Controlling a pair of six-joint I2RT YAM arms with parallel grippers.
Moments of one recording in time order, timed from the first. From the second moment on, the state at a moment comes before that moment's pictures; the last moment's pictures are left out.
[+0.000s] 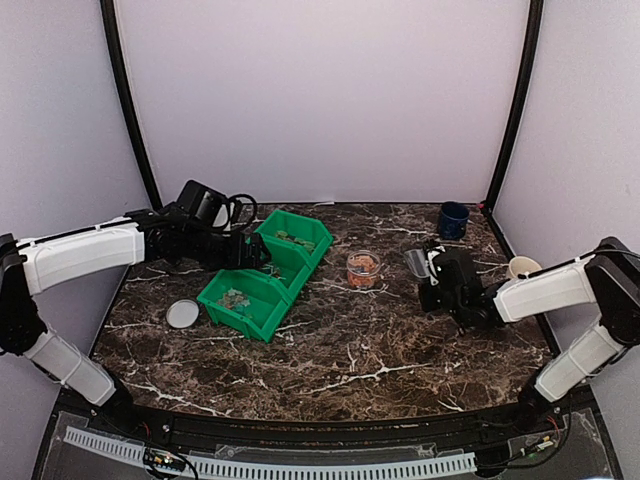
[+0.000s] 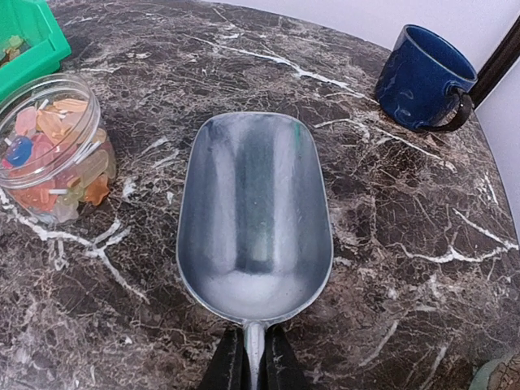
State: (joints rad) left arm -0.61 1.46 1.10 -0.45 0.06 -0.50; right arm 0.65 1.46 0.54 0.26 0.46 0.14
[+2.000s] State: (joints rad) left arm -0.54 1.48 0.88 -0.36 -0.12 -0.55; right arm 0.57 1.66 0.68 0.26 0.32 0.19
